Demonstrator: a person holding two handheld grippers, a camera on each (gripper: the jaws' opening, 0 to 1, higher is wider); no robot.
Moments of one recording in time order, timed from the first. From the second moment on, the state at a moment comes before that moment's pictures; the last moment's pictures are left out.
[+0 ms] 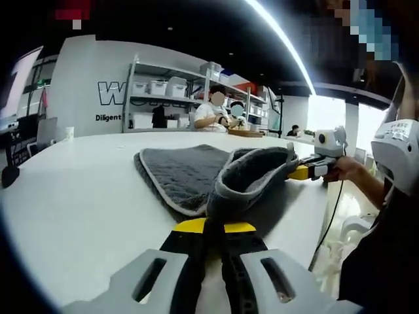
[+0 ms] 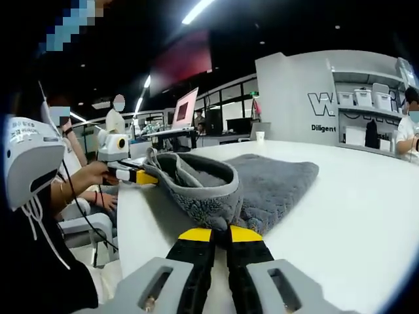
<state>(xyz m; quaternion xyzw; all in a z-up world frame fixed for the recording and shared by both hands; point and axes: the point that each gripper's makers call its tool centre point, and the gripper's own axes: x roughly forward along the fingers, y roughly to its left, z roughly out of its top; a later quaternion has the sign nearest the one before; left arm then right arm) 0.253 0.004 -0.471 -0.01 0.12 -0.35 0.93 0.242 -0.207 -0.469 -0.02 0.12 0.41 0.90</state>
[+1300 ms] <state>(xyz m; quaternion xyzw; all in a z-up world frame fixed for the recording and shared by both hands) 0.245 0.044 -0.447 0.00 0.08 -0.29 0.95 0.229 -0.220 -0.465 -0.01 0.13 0.38 0.91</state>
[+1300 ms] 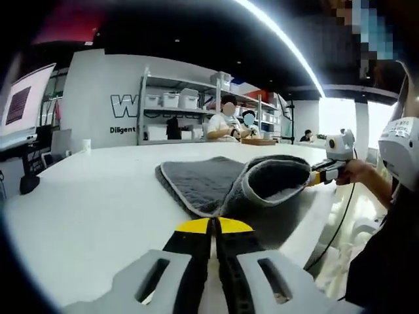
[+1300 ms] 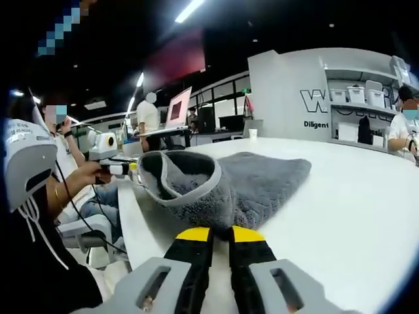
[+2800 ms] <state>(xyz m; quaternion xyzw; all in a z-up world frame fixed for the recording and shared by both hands) 0.257 0.072 -0.427 -0.05 0.05 -0.23 0.97 0.253 -0.269 -0.431 -0.03 0.07 0.30 0.95</state>
